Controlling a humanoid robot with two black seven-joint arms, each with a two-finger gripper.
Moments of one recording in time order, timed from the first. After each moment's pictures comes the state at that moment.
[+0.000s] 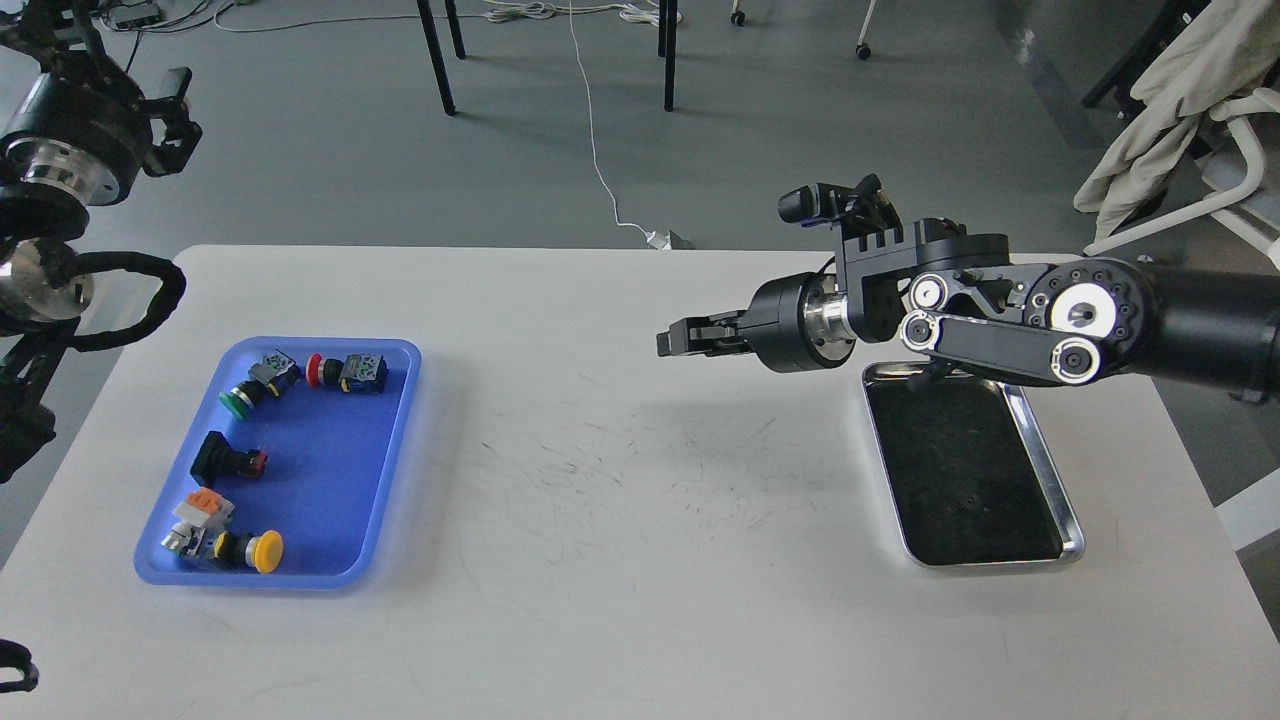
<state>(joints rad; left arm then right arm) -0.76 0.57 -1.02 -0.84 0.29 -0.08 -0.22 1.39 -0.24 -0.29 1.09 -0.77 0.25 0.09</state>
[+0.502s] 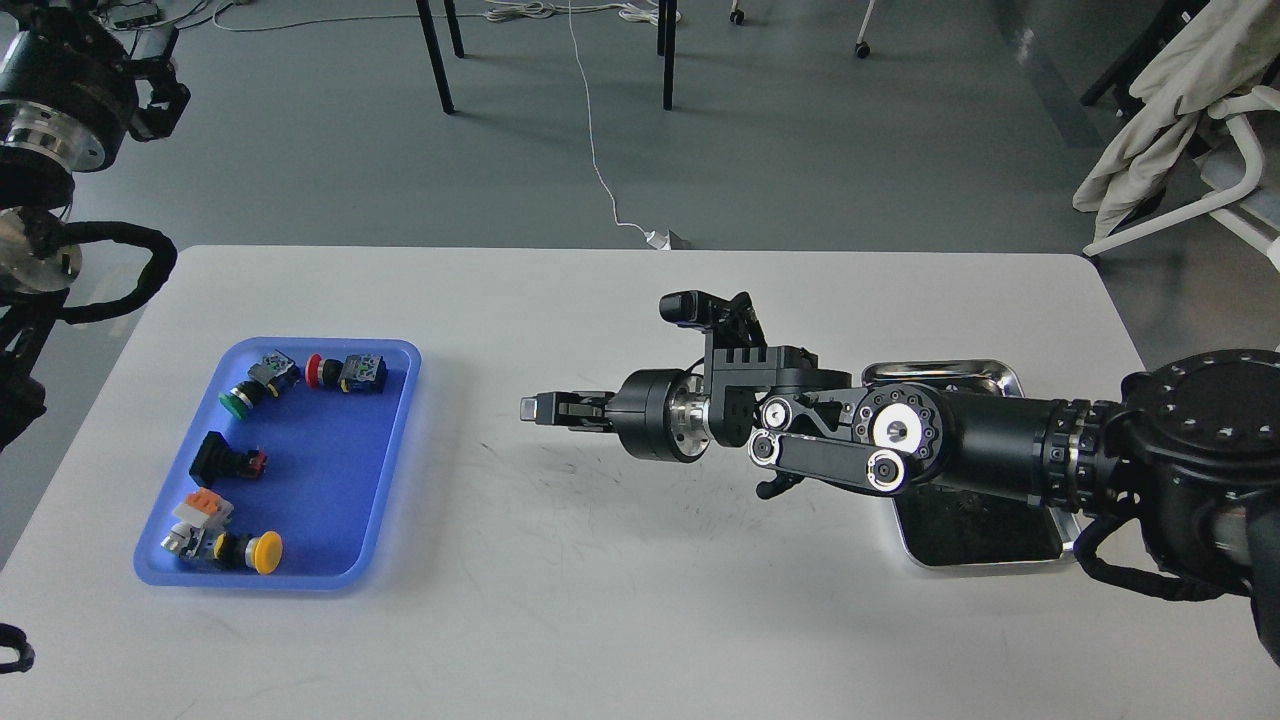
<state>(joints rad) -0.81 0.58 -1.02 -0.84 0.29 -0.08 -0.22 1.15 0.00 -0.22 0.93 -0.76 0.08 0.19</state>
